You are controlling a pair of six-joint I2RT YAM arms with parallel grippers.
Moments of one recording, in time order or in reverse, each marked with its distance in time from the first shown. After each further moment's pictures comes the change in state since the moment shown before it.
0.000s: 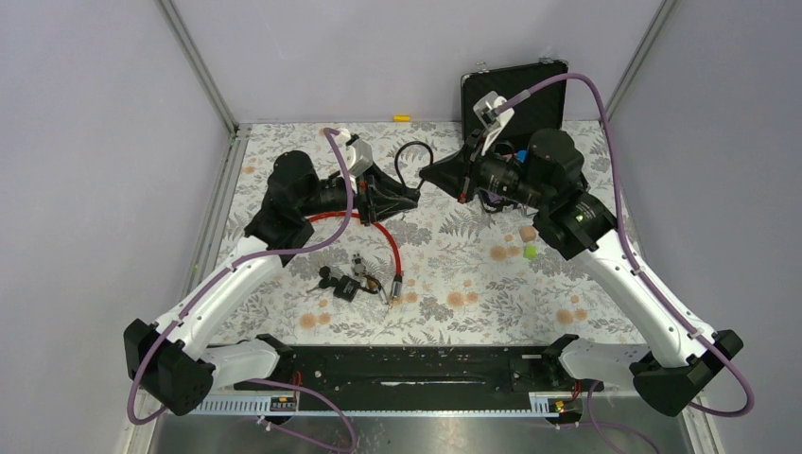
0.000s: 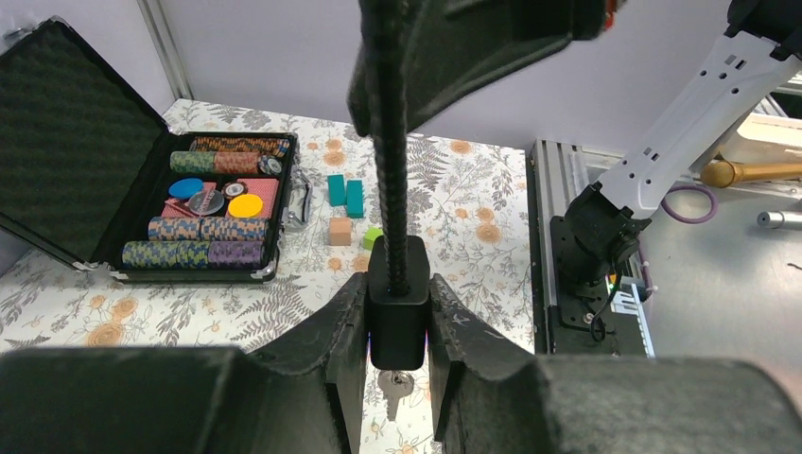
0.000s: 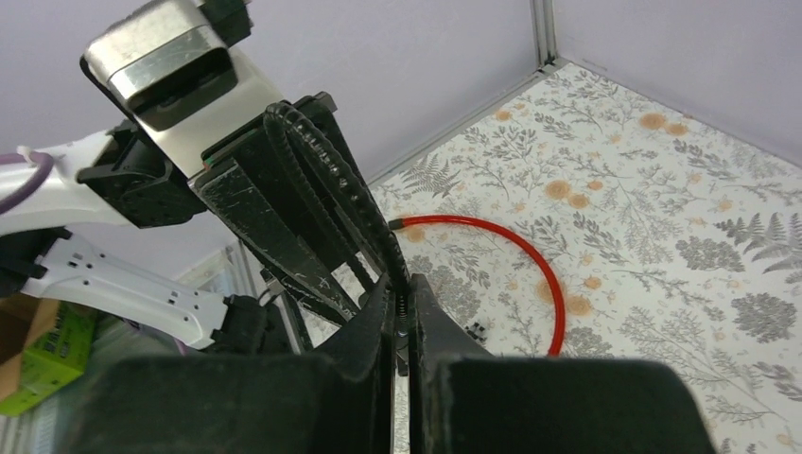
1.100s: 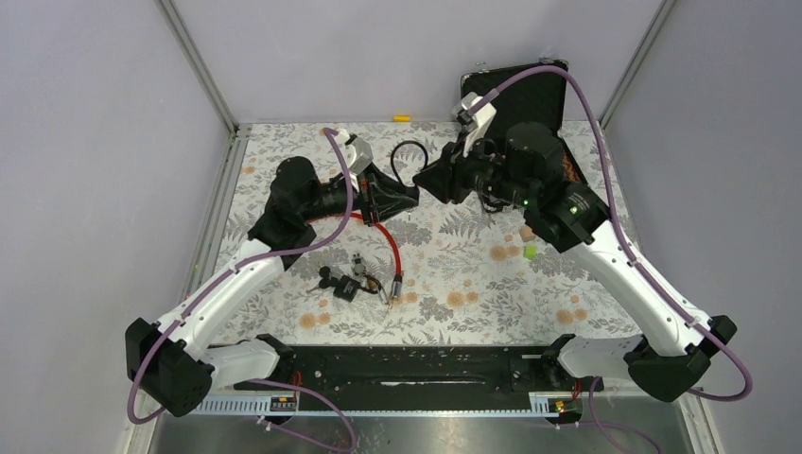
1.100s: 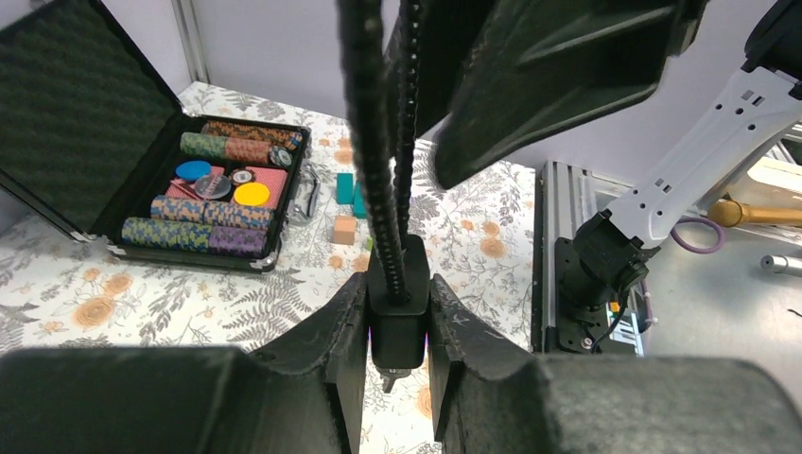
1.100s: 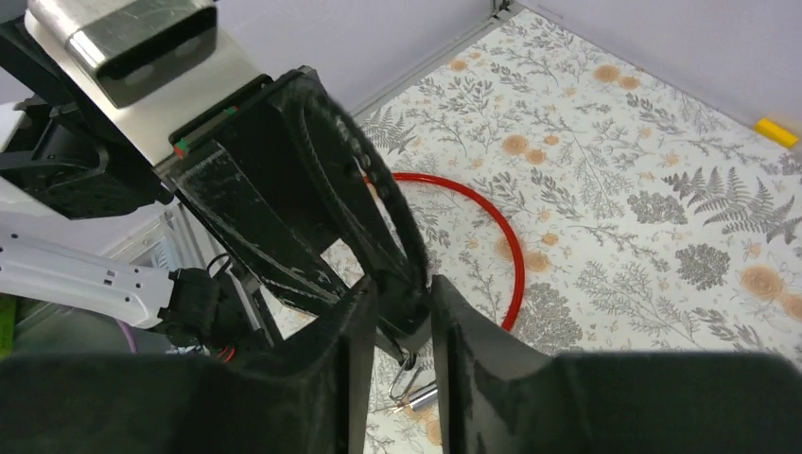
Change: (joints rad) left arm -0.006 -0.003 -0.050 0.044 -0.089 -0.092; right arm 0.119 0.084 0.158 -0.237 0.208 -0.165
